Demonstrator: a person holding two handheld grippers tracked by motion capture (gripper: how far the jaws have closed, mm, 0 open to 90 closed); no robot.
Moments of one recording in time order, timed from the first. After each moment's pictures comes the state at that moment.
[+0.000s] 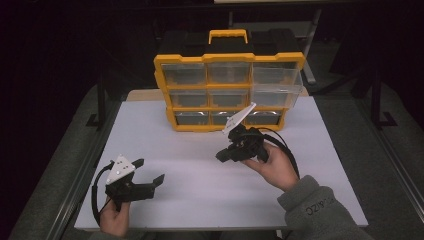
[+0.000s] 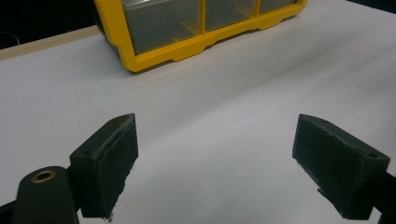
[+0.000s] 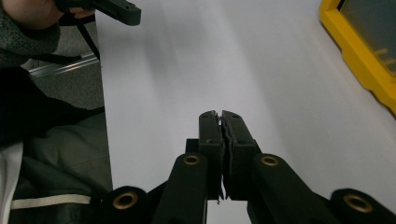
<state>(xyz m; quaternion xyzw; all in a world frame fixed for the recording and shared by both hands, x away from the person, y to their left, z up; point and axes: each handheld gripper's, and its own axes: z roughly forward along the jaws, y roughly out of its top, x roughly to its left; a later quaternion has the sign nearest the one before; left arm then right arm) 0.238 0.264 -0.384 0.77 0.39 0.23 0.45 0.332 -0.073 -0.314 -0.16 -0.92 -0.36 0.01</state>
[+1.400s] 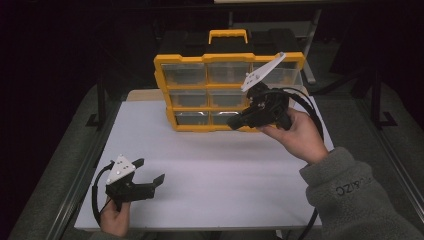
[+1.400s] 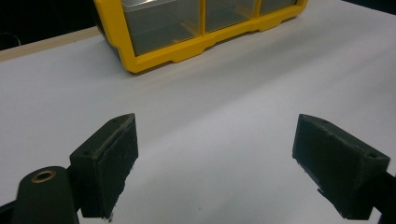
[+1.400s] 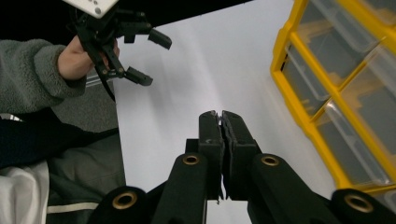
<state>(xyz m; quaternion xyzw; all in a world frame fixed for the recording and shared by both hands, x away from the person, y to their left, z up) 0.238 0.263 -0.383 0.77 0.39 0.23 0.45 0.338 -0.107 -0.204 -0.17 -0.91 -0.39 -0.02</state>
